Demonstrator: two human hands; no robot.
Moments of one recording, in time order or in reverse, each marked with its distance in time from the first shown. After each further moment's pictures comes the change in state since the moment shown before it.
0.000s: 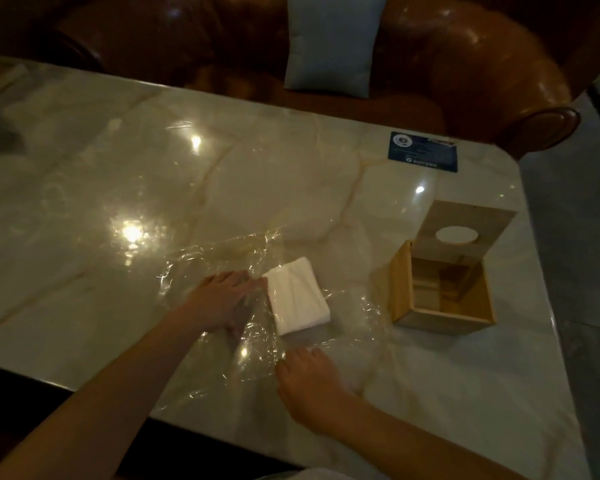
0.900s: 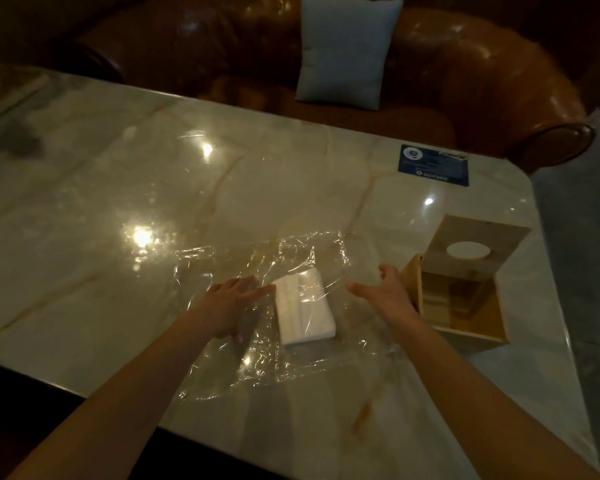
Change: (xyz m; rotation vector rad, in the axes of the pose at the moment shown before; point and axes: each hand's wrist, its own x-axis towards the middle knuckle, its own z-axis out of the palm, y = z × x) left_hand 0.008 -0.005 0.003 0.024 0.009 0.000; right_hand 0.046 0.141 -0.029 1.245 0.332 0.961
